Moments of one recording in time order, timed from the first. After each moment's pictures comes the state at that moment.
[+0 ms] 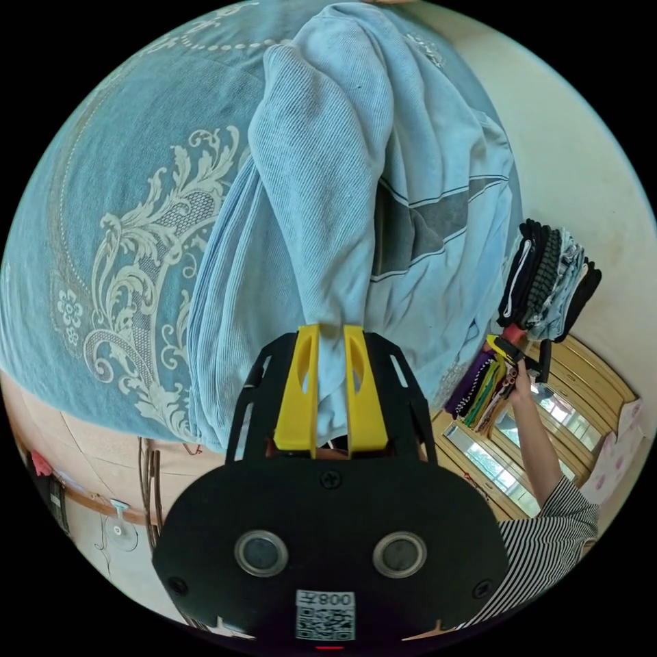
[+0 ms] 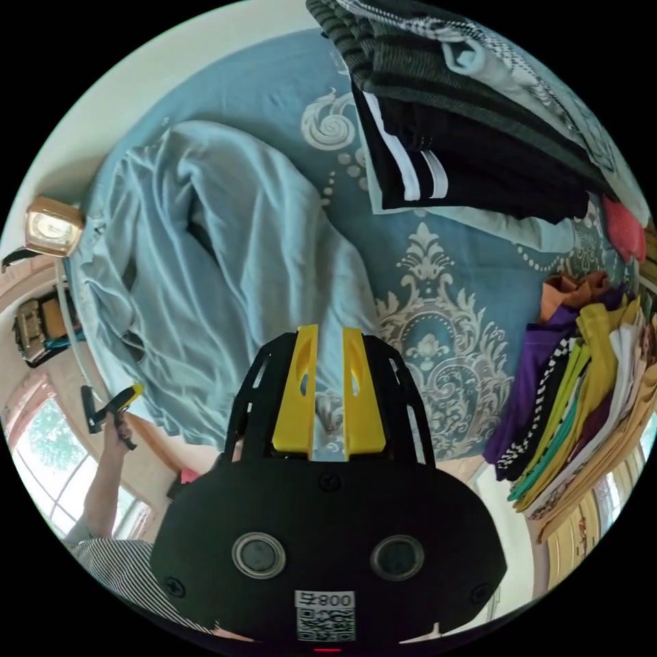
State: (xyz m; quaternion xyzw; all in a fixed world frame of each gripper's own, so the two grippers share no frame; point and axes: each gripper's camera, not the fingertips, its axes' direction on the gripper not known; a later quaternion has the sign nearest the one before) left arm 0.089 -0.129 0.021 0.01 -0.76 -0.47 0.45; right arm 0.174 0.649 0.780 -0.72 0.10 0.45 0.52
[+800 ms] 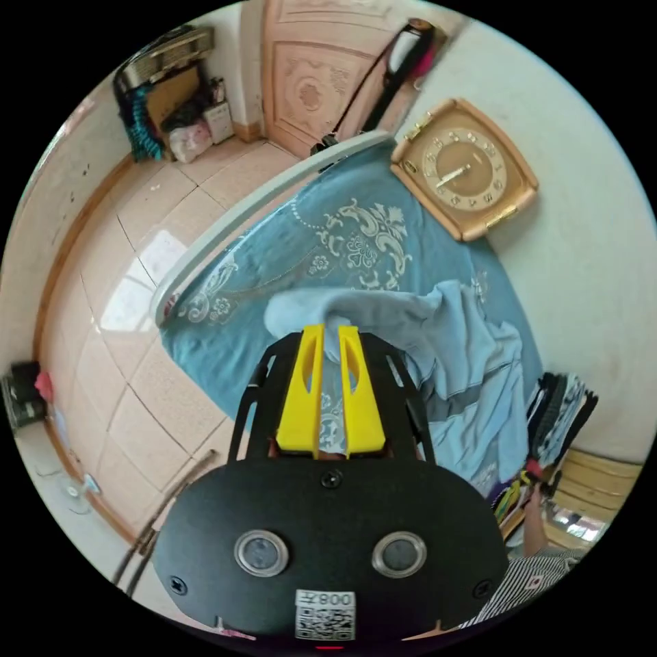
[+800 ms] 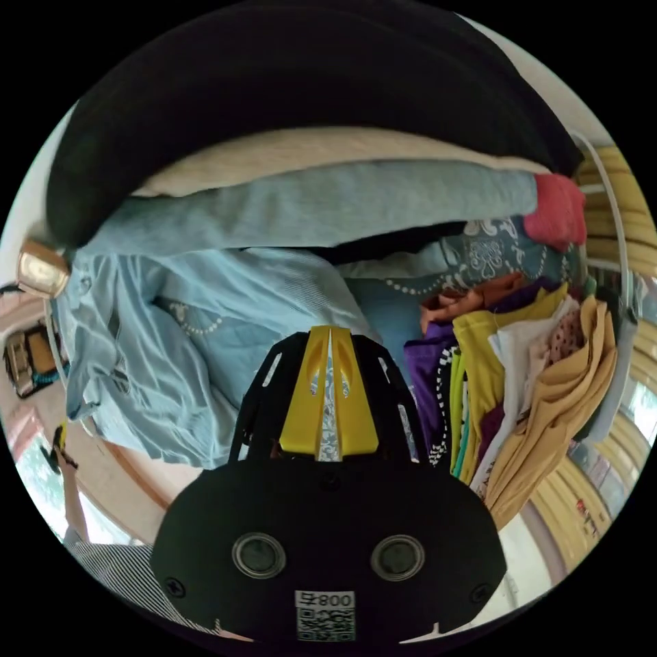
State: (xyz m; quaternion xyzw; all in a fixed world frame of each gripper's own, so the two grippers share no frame) left arm 0.372 -0.241 -0.001 0.18 -0.91 -0.28 0.25; right arm 0.144 0.656 0.688 -0.70 0.19 0.43 0.53
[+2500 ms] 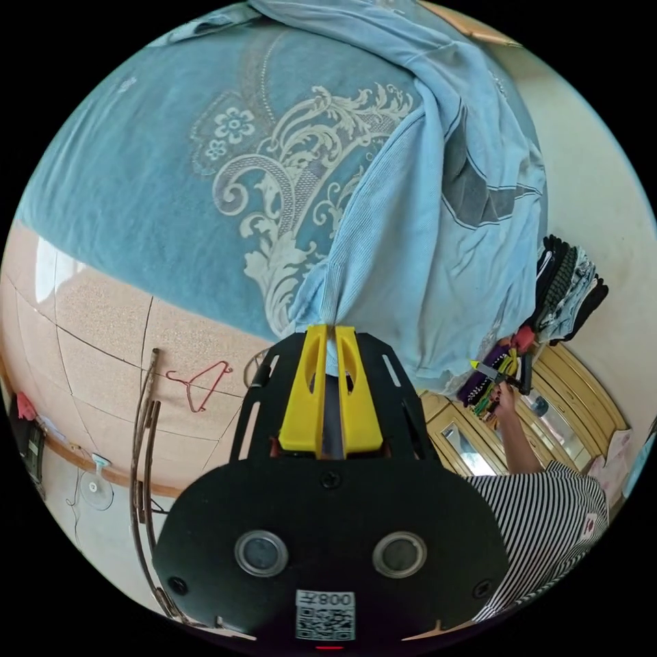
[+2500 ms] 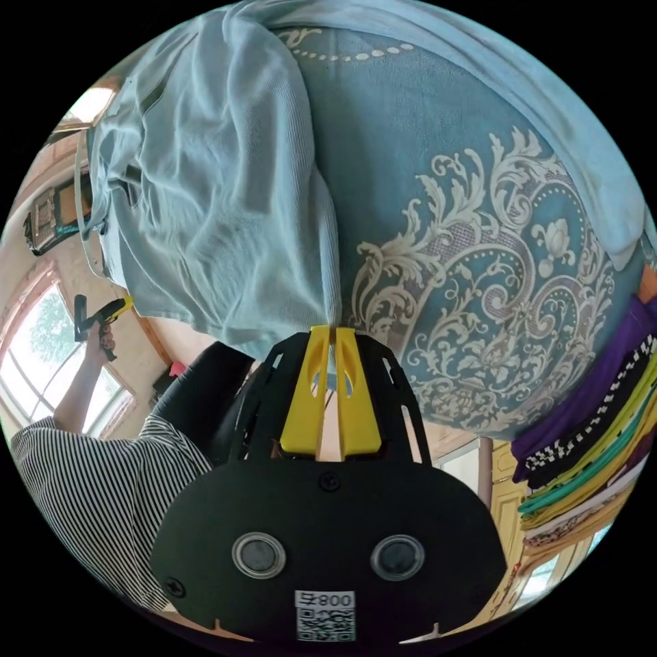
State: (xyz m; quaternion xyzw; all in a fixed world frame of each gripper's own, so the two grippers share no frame) left arm 0.261 -0.037 -0.073 0.06 -0.76 -0.52 0.40; right arm -0.161 0.800 0.662 -0.79 -0.10 0.40 0.45
